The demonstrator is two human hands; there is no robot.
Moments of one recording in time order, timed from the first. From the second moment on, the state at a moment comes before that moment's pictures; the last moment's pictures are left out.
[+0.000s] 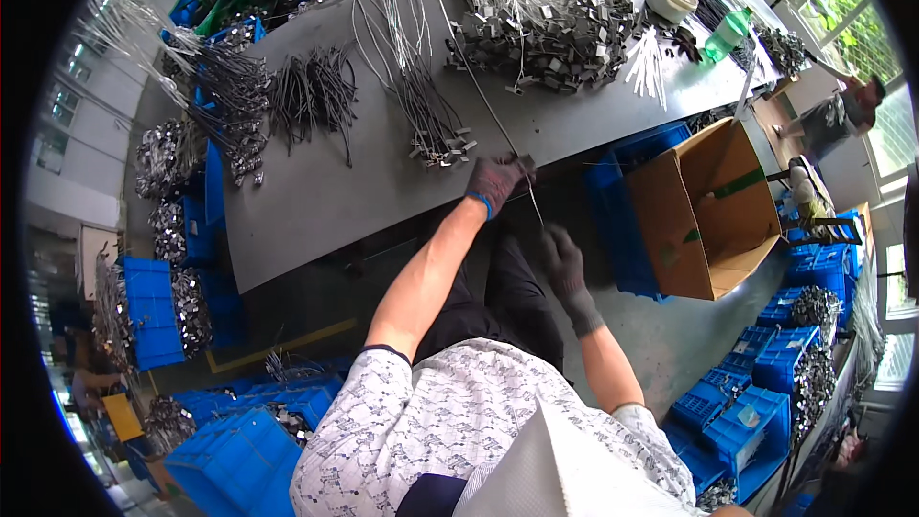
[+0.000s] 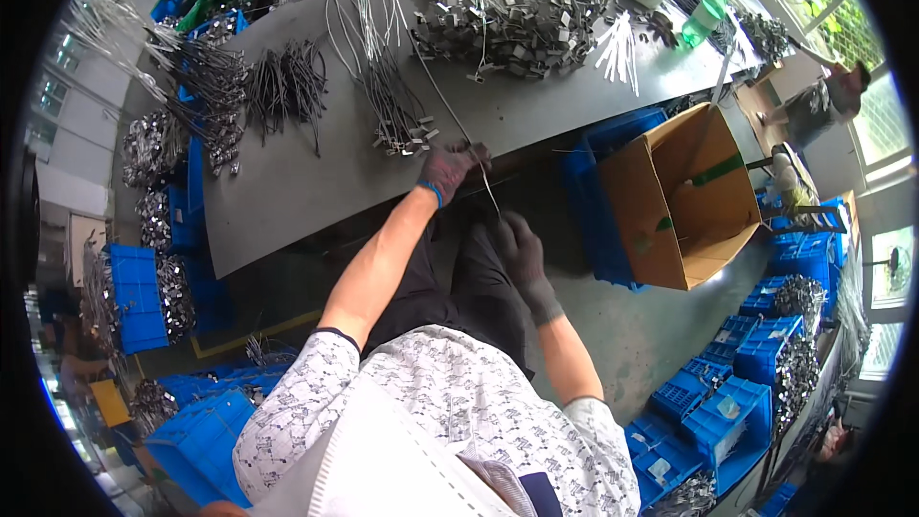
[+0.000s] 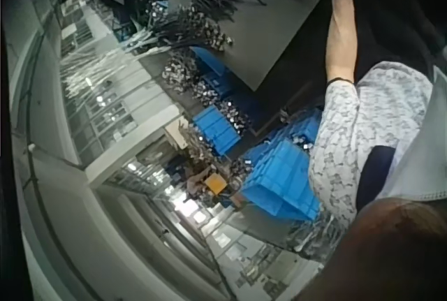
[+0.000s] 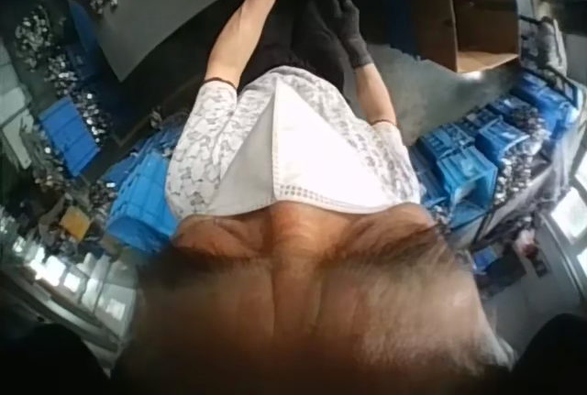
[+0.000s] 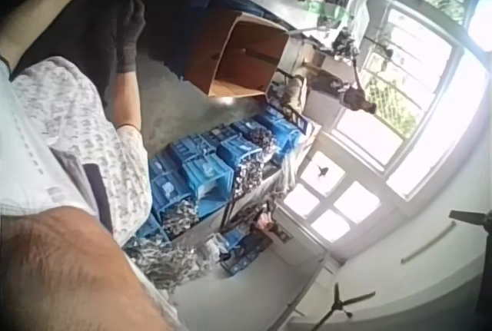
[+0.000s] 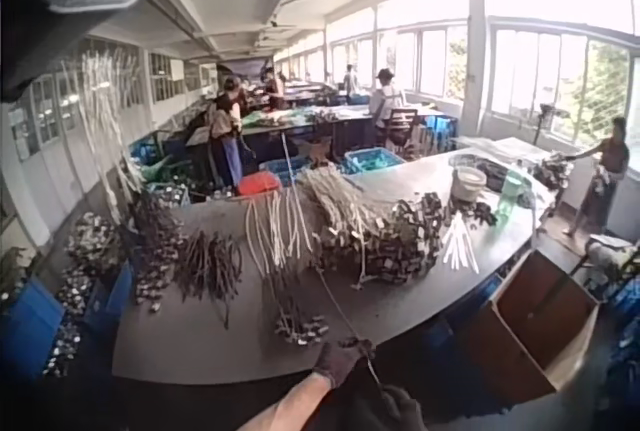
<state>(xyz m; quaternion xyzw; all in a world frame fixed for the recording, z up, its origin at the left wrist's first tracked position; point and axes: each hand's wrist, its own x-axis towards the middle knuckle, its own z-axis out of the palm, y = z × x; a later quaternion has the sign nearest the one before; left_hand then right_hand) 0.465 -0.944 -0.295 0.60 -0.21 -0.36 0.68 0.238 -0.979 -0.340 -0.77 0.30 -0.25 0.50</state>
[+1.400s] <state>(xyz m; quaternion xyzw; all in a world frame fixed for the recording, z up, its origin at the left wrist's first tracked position) 0.612 -0.829 -0.346 0.60 0.03 -0.36 0.72 0.211 -1.063 -0.396 -0.85 0.43 -0.13 0.29</state>
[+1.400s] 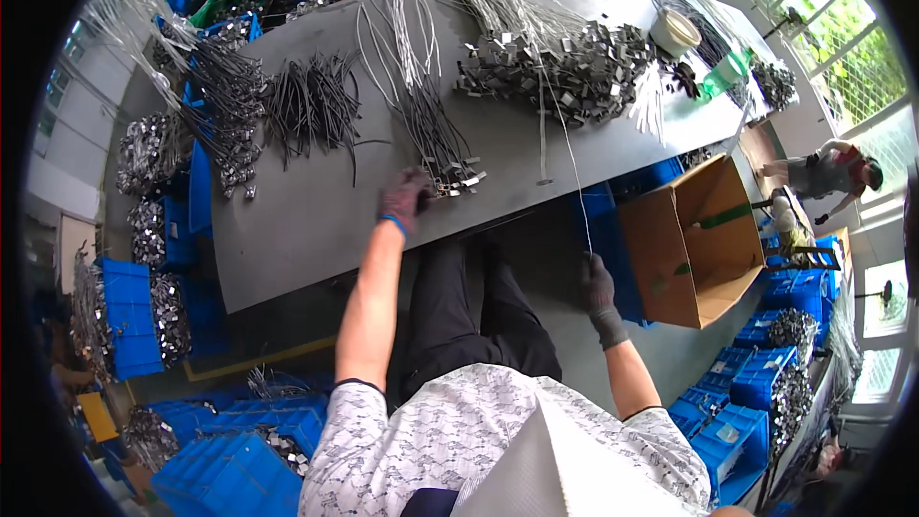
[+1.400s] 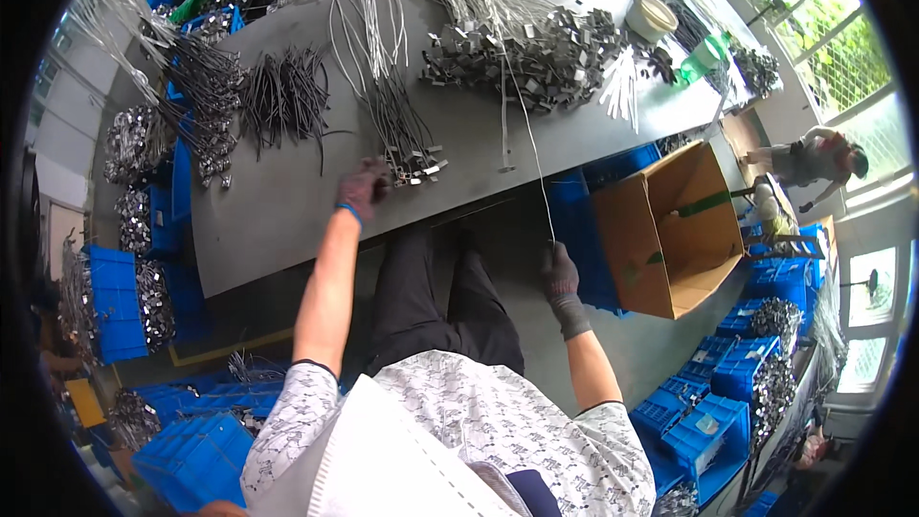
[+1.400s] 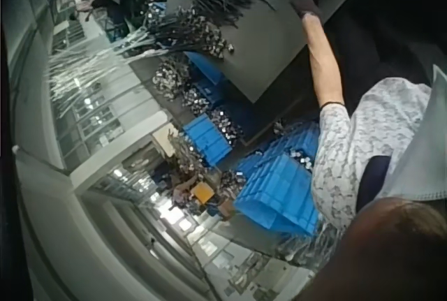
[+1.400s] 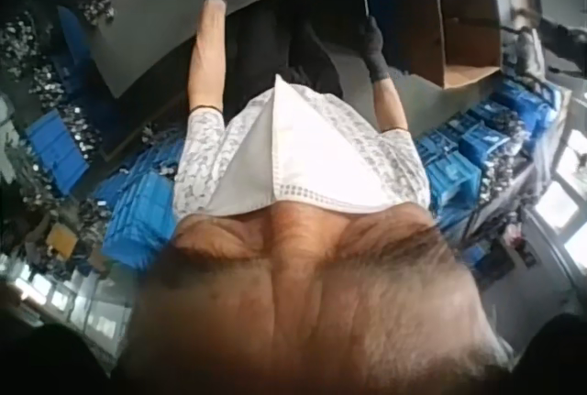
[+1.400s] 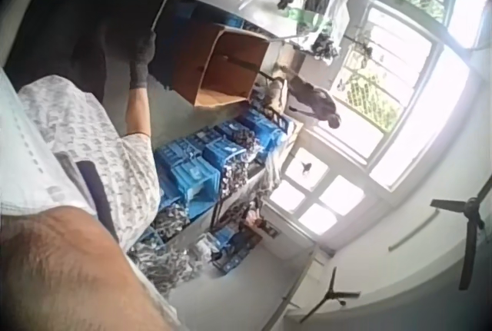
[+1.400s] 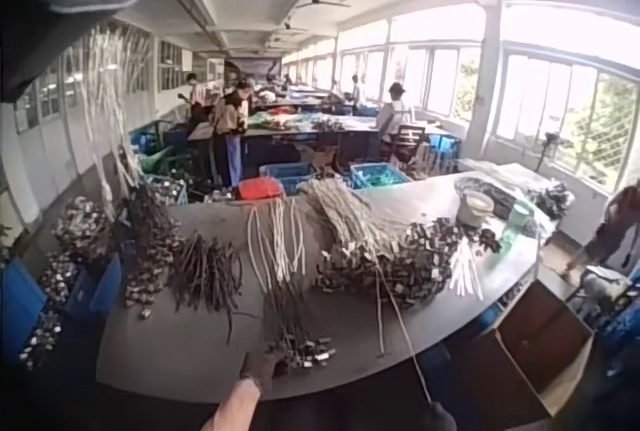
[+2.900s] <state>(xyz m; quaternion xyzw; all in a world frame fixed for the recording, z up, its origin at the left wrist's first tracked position) 0.459 -0.912 -0.339 0.60 -0.19 -0.41 0.66 0.369 -1.005 -0.354 -0.72 0.28 -0.32 0.56</state>
